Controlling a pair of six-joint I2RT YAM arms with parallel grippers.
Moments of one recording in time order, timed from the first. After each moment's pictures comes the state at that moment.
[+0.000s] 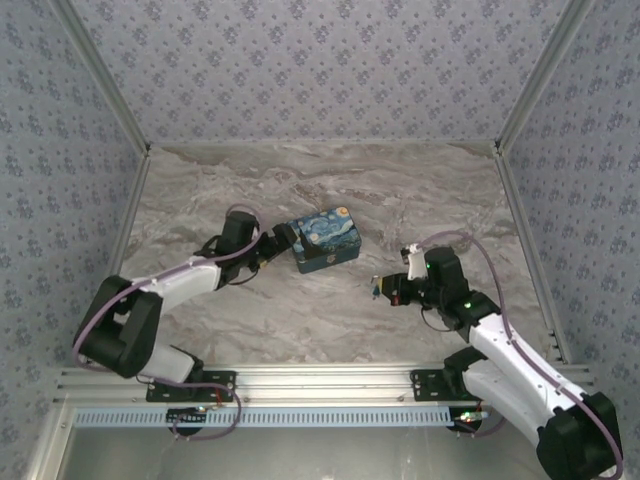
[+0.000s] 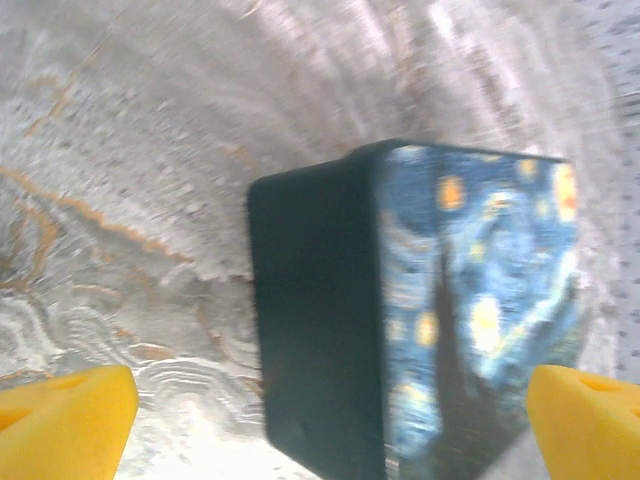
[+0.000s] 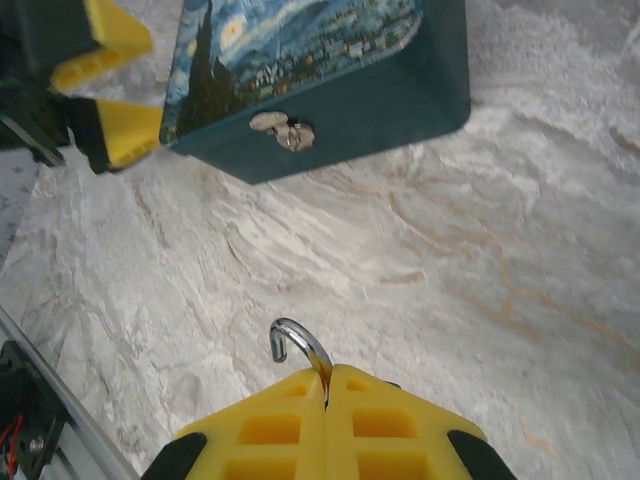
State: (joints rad) left arm -0.47 1.38 0.68 0.04 0.19 -0.95; right arm 0.42 0.77 0.43 -0.36 -0.41 0.44
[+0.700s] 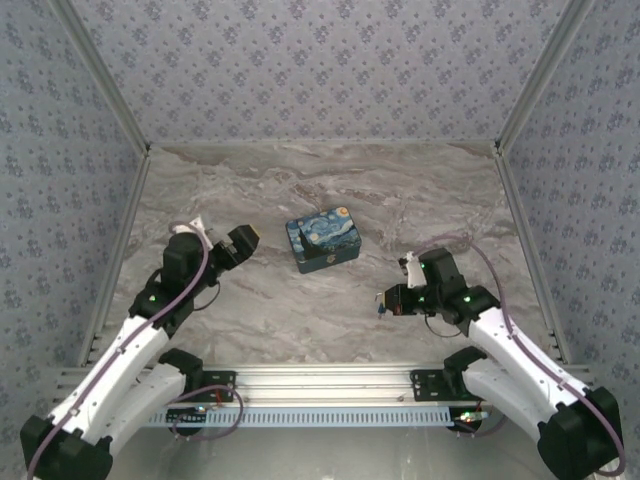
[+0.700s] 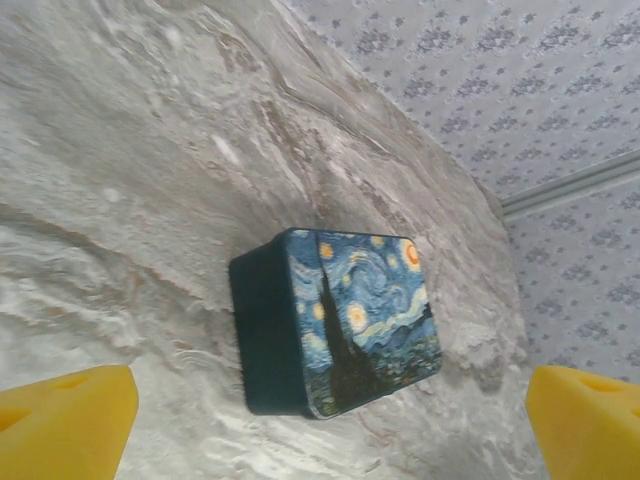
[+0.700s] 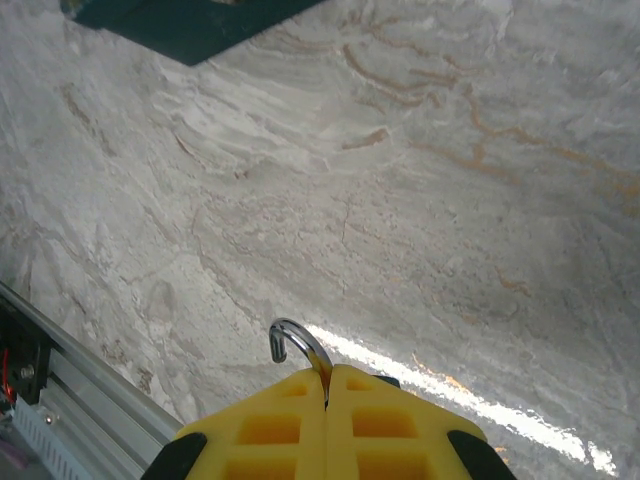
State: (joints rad) left arm -0.42 0.71 0.60 -0.32 0.03 -0.87; right arm 0.45 0.83 0.50 -0.59 -0.41 0.45
